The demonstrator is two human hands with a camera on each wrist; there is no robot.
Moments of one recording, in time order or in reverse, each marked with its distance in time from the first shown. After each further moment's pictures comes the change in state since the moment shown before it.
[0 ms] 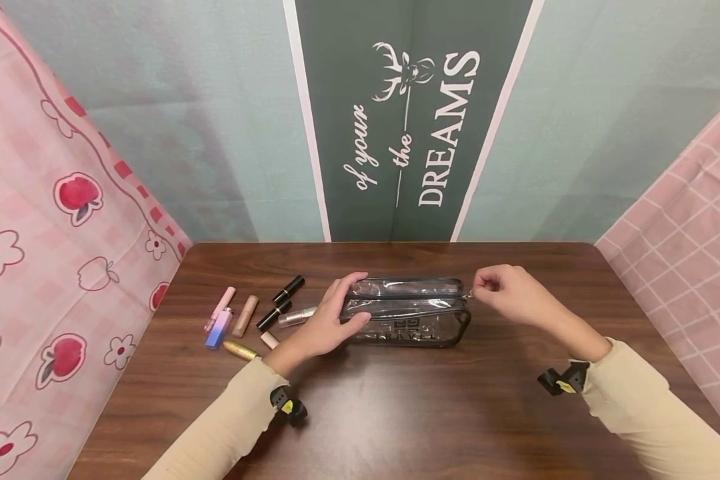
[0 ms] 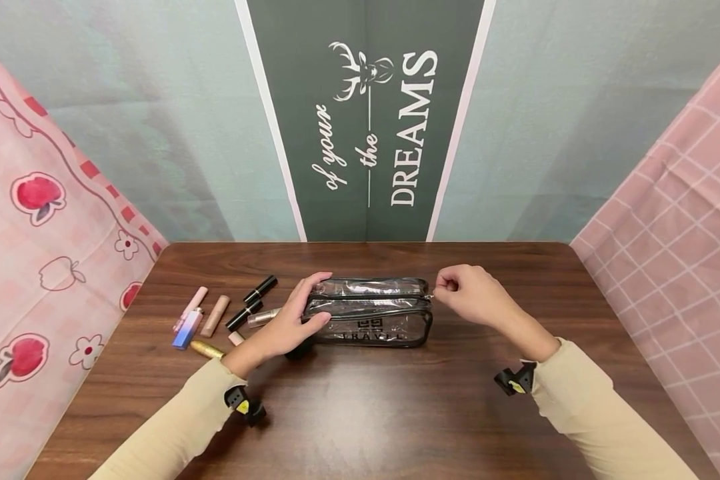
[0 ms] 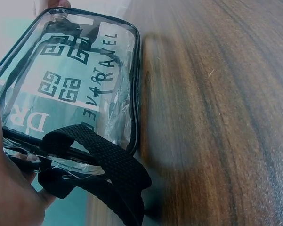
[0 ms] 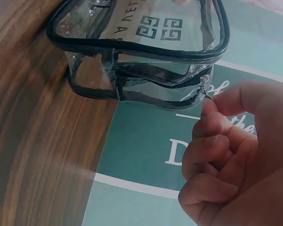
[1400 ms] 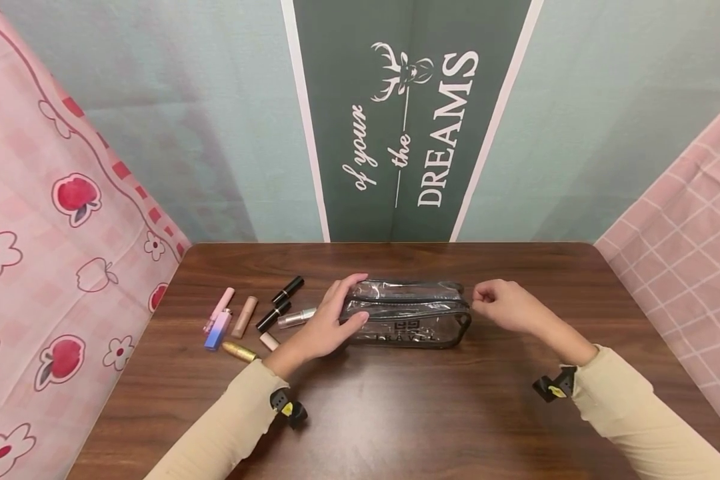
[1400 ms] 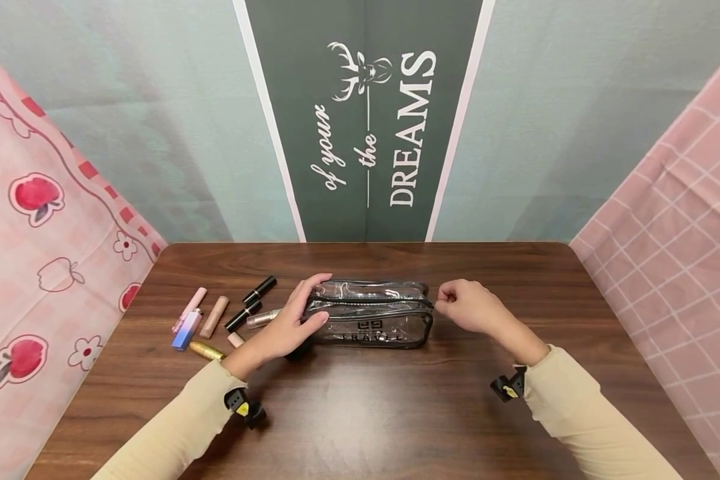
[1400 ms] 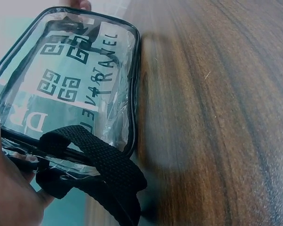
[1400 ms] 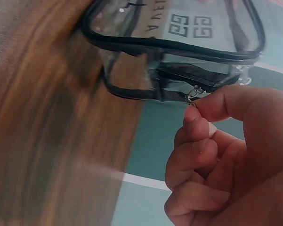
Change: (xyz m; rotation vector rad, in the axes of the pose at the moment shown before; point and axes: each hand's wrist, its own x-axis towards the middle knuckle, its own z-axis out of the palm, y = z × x) left_hand -0.002 0.001 0.002 0.012 0.008 0.016; right_hand -0.003 0.024 0.022 0.031 -0.118 0.086
